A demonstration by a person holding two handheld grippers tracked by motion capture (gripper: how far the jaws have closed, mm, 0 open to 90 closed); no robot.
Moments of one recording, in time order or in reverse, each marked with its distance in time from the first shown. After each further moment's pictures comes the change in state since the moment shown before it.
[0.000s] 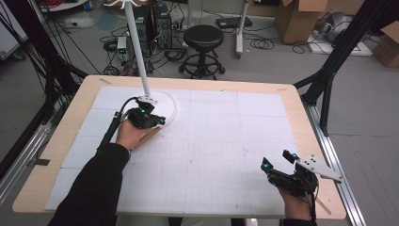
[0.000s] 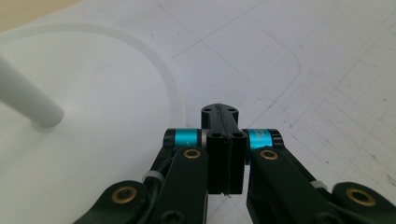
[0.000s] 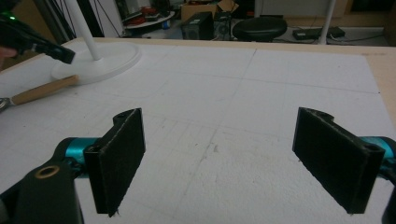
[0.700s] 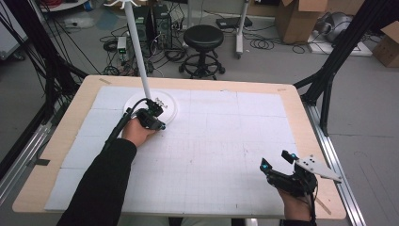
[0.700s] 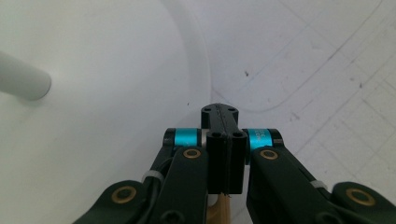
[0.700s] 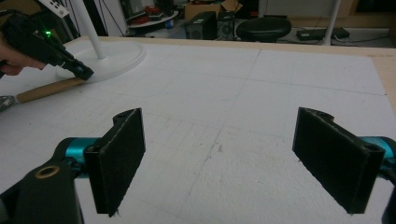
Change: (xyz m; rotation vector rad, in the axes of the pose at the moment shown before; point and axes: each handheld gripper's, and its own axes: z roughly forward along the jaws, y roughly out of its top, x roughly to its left) left arm 0.004 -0.002 0.022 0.246 0.087 0.044; right arm 0.003 0.000 -0.001 0.001 0.011 -0.007
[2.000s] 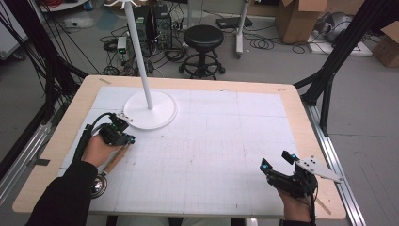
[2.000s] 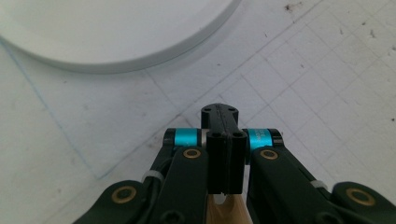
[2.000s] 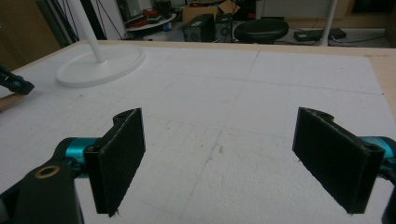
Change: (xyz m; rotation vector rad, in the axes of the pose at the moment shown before) left arm 0.021 -0.098 -0.065 -0.060 0.015 -0.075; right arm 0.002 0.000 -0.002 -0.011 -0.009 0.011
